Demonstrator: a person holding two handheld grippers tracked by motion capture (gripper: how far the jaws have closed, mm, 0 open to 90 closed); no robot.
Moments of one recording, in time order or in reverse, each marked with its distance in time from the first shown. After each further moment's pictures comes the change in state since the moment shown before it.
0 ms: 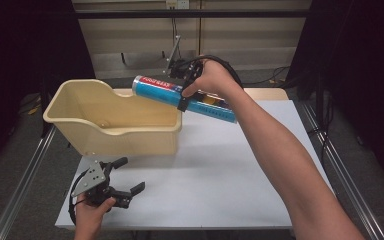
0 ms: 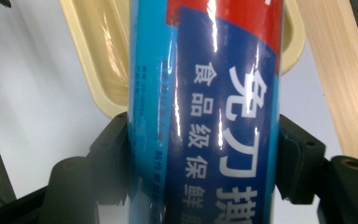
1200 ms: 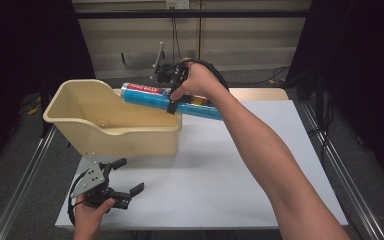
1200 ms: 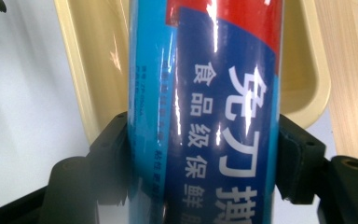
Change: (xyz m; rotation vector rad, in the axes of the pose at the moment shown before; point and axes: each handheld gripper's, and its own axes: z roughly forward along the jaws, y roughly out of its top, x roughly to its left) left arm -0.001 -0.001 -0.002 0.000 0.002 -0.002; right arm 0.002 0.029 0.027 0.001 0.026 -0.101
